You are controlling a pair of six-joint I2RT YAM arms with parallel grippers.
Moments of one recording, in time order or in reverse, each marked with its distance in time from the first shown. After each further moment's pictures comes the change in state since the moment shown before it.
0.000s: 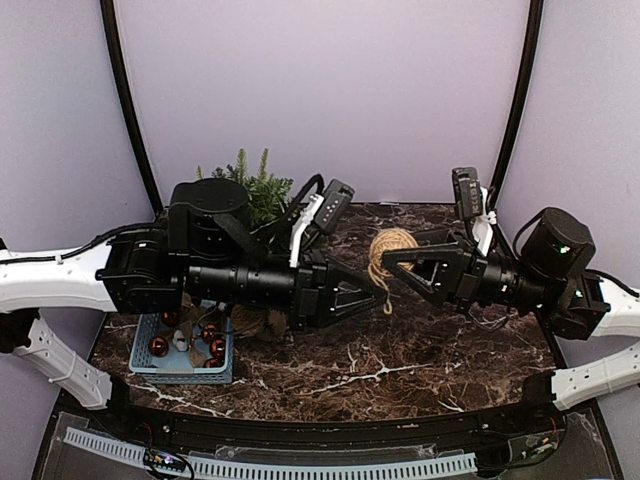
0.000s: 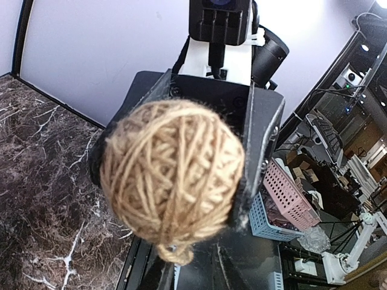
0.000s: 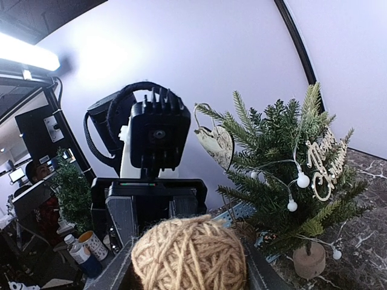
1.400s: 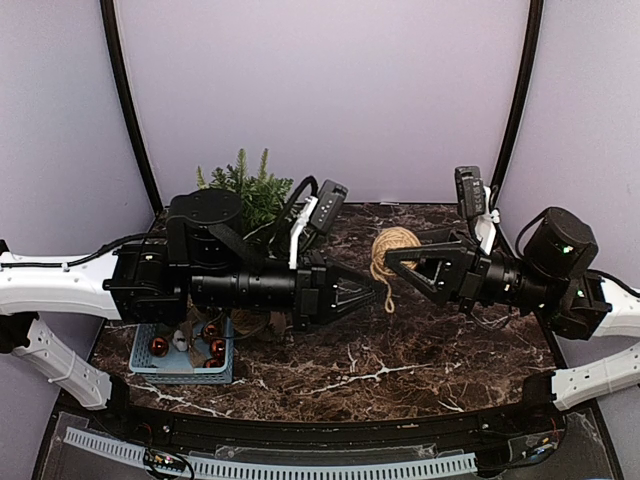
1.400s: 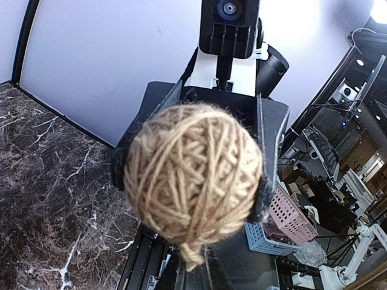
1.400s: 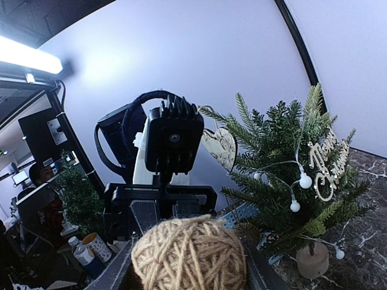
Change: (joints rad) left arm 0.000 -0.011 -0.086 0.158 -0.020 -0.032; right arm 0.000 -0.008 0.000 0.001 -0.005 0.017
